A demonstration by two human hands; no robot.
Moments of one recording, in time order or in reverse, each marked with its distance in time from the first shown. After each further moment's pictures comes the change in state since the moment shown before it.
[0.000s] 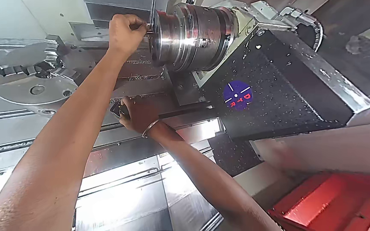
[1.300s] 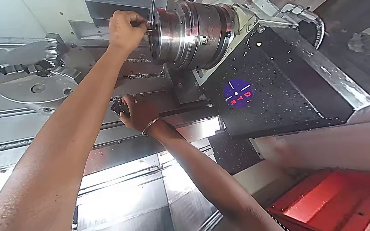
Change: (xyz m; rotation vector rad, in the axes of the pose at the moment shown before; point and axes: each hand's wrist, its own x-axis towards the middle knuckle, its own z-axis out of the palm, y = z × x) left_hand 0.003 0.005 0.000 0.052 -0.027 -0.036; right_hand 0.000 0.000 0.002 0.003 0.010 0.033
